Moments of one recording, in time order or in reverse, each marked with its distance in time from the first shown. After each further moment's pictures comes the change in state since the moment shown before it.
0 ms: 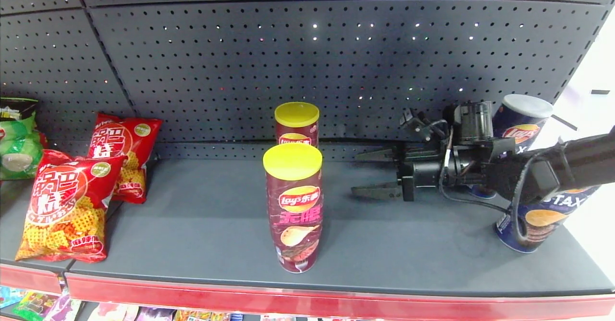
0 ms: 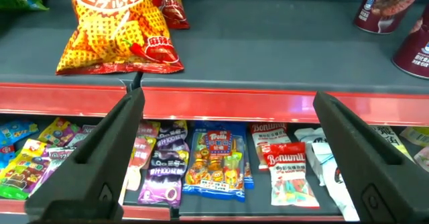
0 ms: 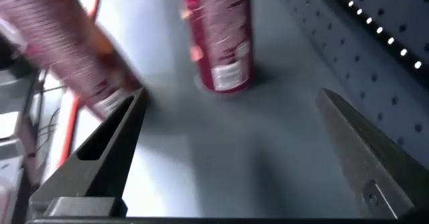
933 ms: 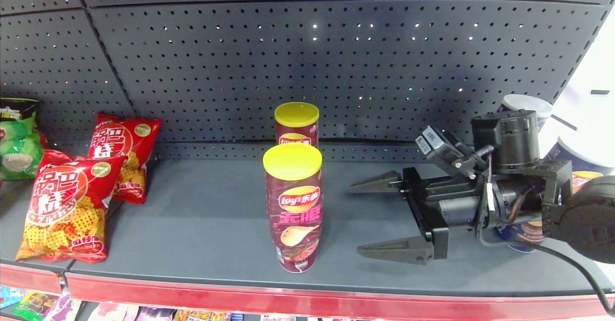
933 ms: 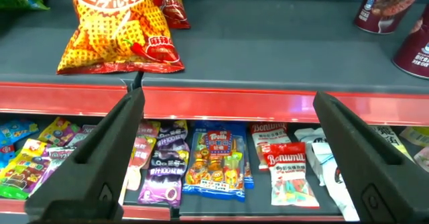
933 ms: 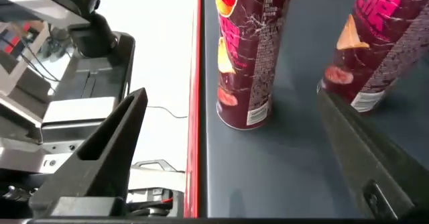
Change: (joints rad) left arm 0.000 0.000 0.000 0.000 0.000 0.000; right arm 0.178 -0.253 0.254 0.000 -0.007 0.003
